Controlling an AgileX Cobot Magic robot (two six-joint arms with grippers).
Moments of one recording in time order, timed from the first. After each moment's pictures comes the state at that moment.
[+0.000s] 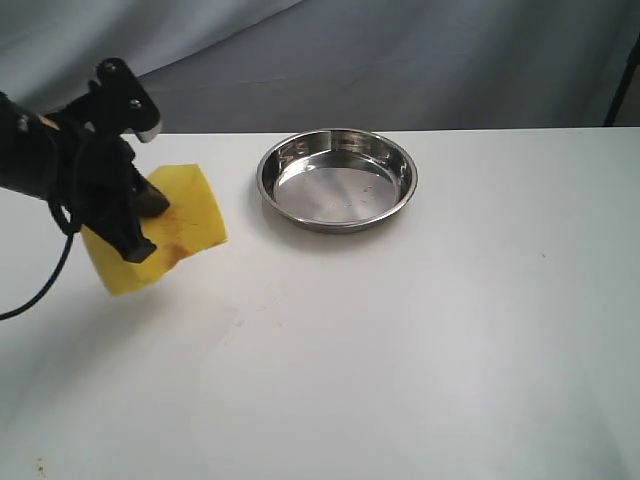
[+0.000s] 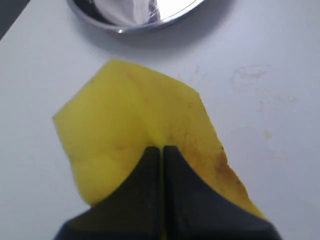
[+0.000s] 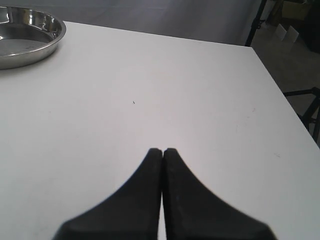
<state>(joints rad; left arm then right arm) -0.28 1.60 -1.02 -0.42 0.52 1.06 -0.08 0.21 0.00 -0.01 0.23 -0.15</state>
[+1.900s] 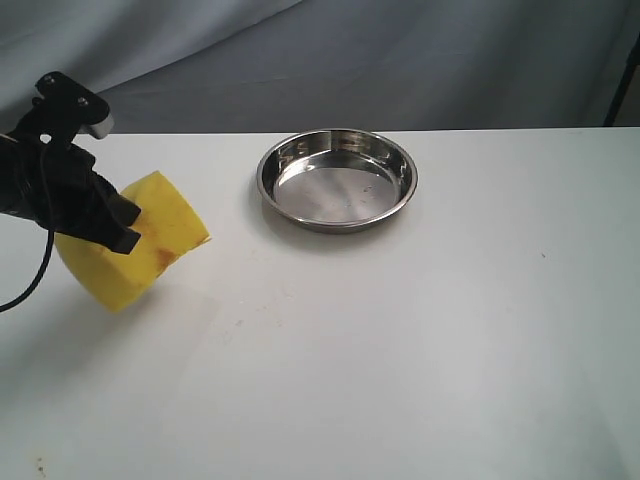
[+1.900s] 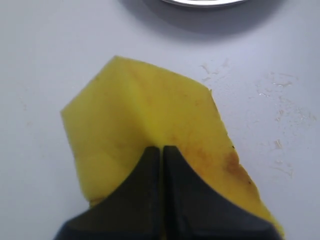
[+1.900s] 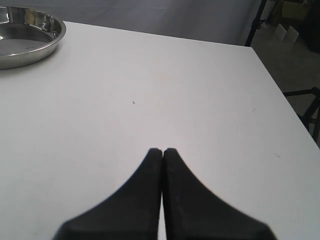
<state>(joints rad) -0.15 1.60 -0.95 -0.61 0.47 1.03 -0.08 0.21 0.00 -0.01 0.23 -0.15</state>
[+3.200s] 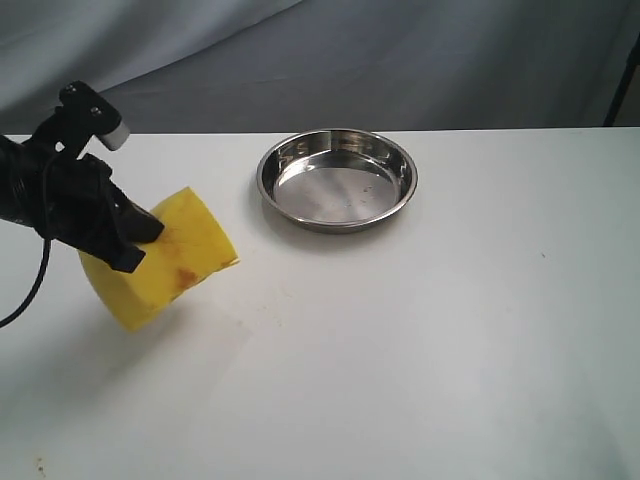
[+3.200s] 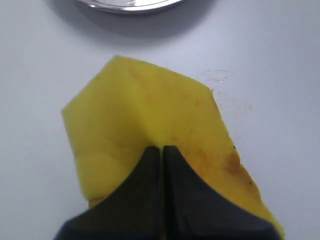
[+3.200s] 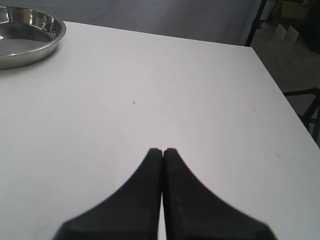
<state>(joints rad) -0.15 1.60 -0.95 -0.78 0.62 1.26 -0.08 0.21 0.00 -0.01 0.23 -0.15</state>
